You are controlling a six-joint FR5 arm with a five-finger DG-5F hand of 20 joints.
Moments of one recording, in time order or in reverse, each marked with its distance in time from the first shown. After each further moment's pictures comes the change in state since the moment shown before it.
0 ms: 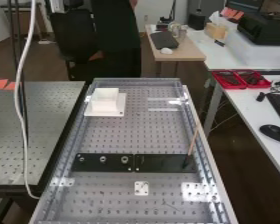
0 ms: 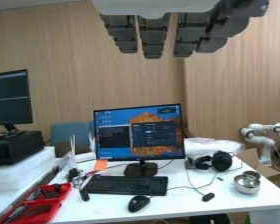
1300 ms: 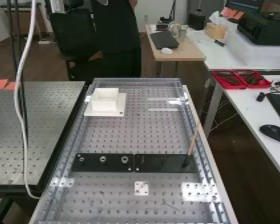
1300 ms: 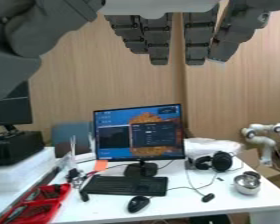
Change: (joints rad) arm -0.013 -0.009 0.010 0.000 -0.016 0.001
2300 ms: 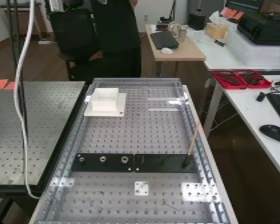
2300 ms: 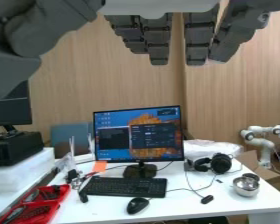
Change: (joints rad) arm 0.009 0.011 -0.007 0.002 0.013 -0.007
